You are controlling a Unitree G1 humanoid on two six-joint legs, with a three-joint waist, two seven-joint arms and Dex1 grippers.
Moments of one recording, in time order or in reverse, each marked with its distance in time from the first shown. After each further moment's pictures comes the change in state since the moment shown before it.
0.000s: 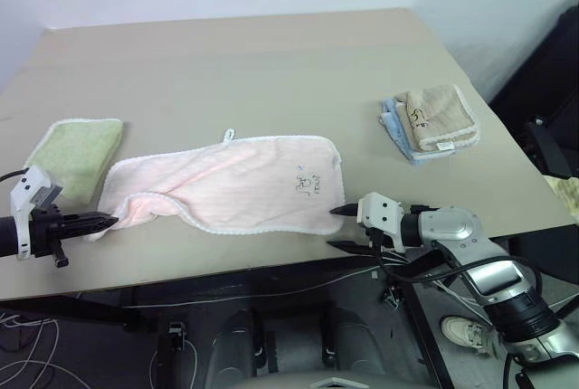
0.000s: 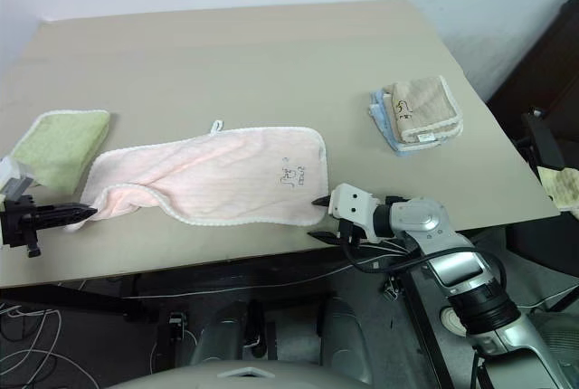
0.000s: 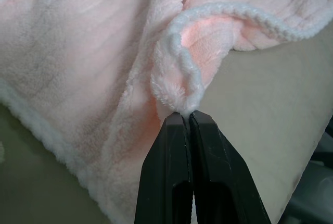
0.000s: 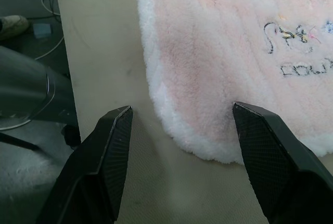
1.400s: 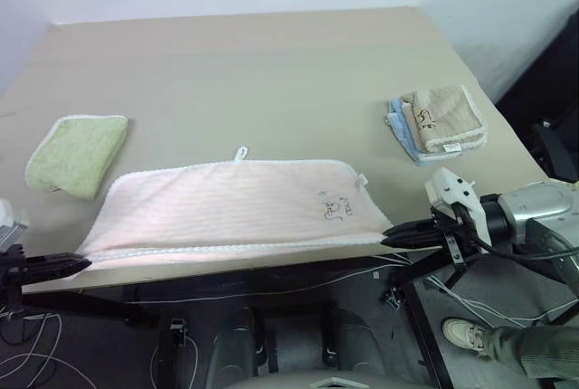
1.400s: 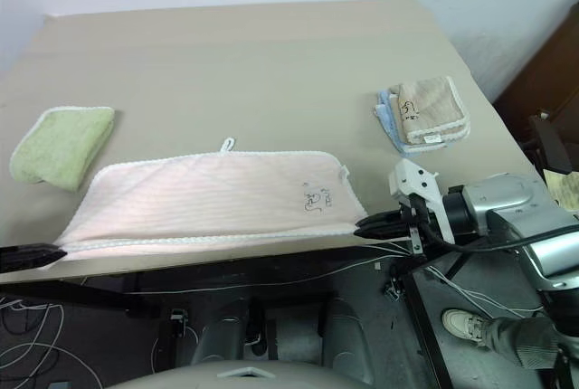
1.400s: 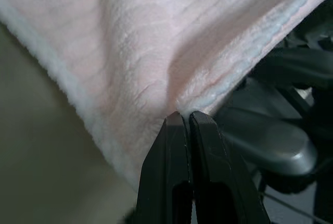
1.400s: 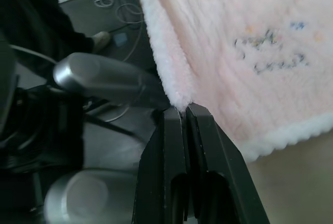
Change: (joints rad) left arm 0.456 0.019 0.330 -0.258 -0.054 0.105 -0.115; right arm 0.089 -0.369 -0.310 -0.235 0.463 0.485 0.307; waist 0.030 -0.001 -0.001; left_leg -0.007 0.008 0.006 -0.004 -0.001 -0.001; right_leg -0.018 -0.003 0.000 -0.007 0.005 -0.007
